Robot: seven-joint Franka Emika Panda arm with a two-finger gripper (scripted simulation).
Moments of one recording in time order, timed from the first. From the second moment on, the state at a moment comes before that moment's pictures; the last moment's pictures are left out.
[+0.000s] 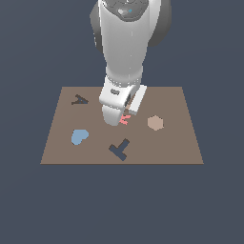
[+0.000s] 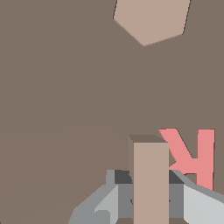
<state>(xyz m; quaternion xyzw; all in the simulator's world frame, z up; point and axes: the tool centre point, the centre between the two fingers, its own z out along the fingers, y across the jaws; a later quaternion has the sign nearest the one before) -0.043 0.006 0.035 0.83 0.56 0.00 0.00</state>
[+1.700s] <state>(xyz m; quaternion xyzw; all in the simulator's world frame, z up) 0.084 -0.012 0.039 0.41 0.91 0.00 0.00</state>
